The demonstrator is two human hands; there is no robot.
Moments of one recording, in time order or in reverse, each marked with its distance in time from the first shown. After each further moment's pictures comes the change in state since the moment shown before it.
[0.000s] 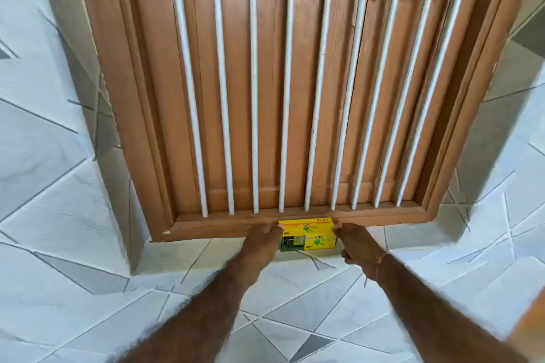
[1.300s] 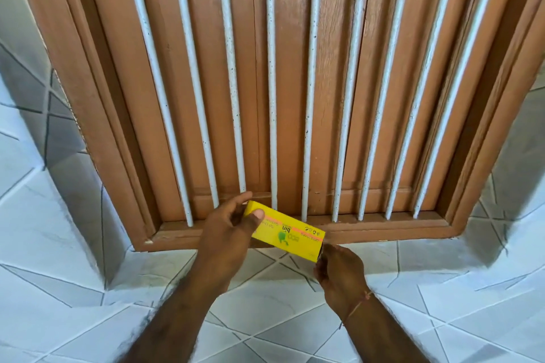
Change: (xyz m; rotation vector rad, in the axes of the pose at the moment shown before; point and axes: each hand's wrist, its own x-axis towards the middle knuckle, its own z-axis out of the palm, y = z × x) left_hand -0.014 0.049 -0.015 -0.086 0.301 0.263; right_hand 0.012 0.007 0.036 0.671 0.053 0.175
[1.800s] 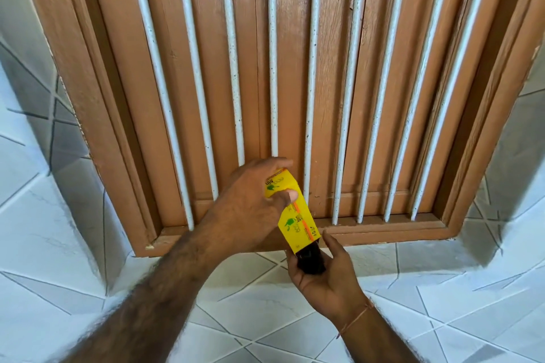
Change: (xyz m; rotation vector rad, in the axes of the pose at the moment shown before) left_hand 0.003 0.081 0.000 0.508 -0.196 0.460; right_hand -0.019 0.001 0.014 0.632 -0.389 0.398
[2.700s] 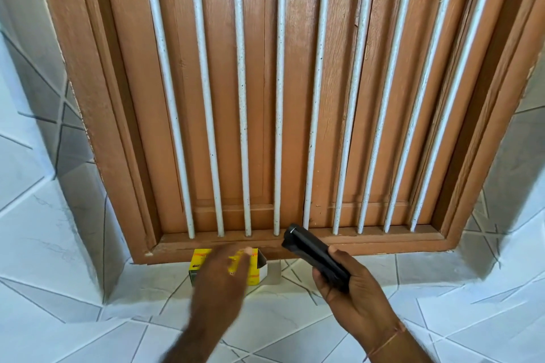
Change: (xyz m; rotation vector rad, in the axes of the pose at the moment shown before) left_hand -0.075 -0.104 0.060 -0.069 0.258 -0.442; right_hand -0.031 -0.015 0.004 -0.271 0.150 -0.291
